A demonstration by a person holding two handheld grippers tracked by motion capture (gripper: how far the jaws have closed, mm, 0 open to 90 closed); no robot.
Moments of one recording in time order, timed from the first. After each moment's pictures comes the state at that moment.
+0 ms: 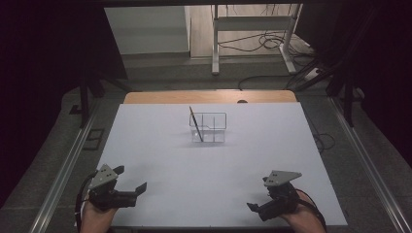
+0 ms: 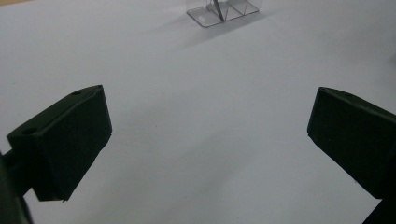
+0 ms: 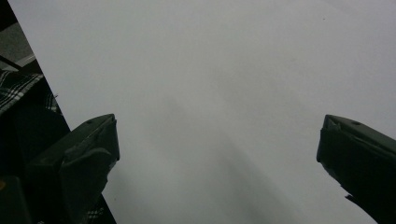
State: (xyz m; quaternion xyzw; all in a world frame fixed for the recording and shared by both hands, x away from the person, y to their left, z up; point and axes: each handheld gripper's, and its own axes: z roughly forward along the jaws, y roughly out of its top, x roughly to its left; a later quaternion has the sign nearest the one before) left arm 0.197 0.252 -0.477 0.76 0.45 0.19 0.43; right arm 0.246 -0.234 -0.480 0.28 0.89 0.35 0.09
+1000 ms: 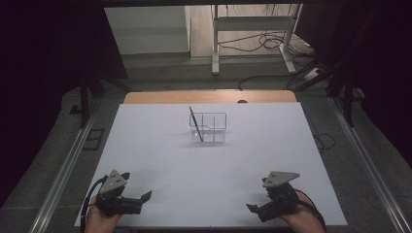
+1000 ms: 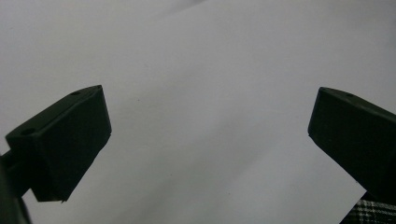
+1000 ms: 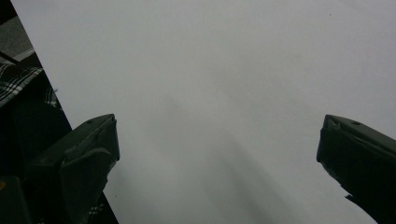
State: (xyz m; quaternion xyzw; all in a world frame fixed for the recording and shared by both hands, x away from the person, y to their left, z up) left arm 0.195 0.240 -0.494 0.79 0.44 0.17 0.39; right arm 0.245 -0.232 -0.482 0.27 0.89 0.34 0.09
